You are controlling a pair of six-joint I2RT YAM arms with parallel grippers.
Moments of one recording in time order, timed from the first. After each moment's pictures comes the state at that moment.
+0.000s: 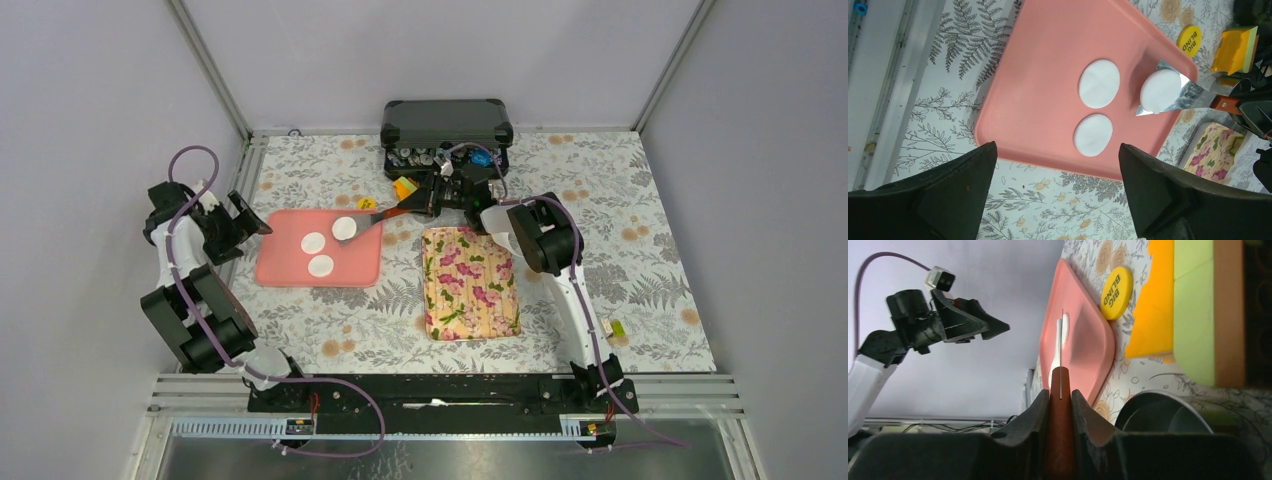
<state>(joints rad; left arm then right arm) 0.60 1.53 1.16 -0.75 0.49 -0.10 0.47 2.51 1.54 0.84 -0.88 1.18</state>
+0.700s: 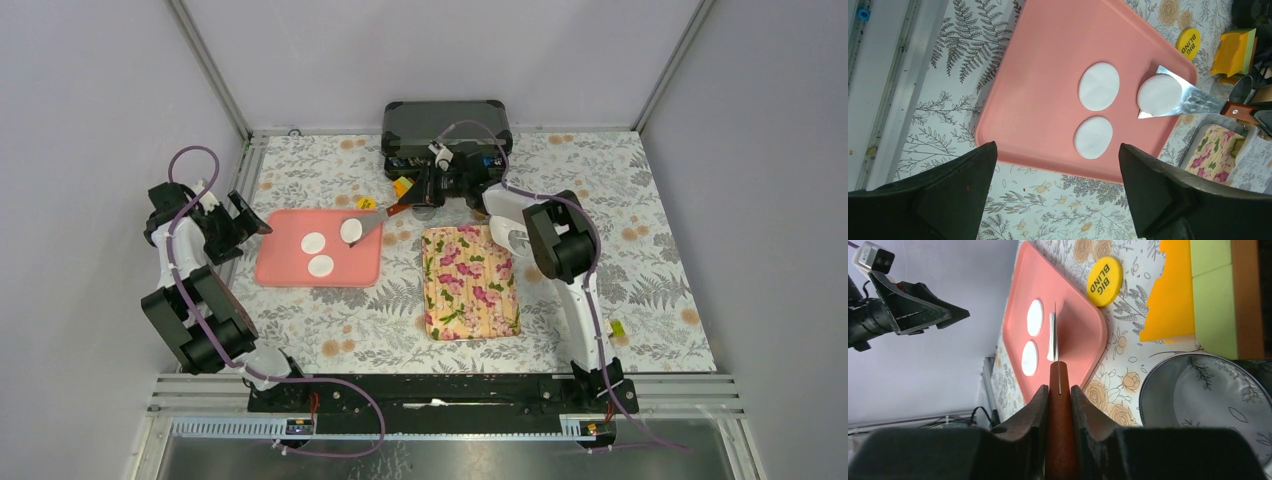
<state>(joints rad) 0.60 1.51 1.15 -0.72 0.49 -0.10 0.49 2.35 1.65 0.22 -0.79 0.79</state>
